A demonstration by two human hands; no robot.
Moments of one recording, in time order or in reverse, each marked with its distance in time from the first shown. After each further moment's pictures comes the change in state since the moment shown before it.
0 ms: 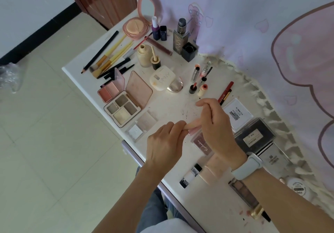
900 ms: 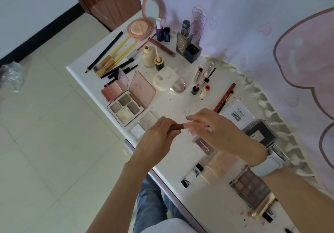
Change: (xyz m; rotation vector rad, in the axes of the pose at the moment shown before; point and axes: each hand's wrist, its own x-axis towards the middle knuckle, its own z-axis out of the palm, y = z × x) left_hand 0.008 -0.018 -0.023 -0.220 -0.317 -0.131; right_hand 0.008 0.002 -0.025 -0.463 -0.571 -0.118
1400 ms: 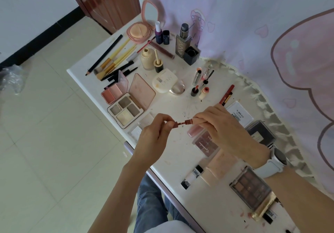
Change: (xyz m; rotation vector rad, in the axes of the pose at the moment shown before) left_hand 0.000 0.001 -0.005 -0.240 0.123 -0.117; right_hand -0.003 0.010 -0.003 -0.240 0.250 -0.220
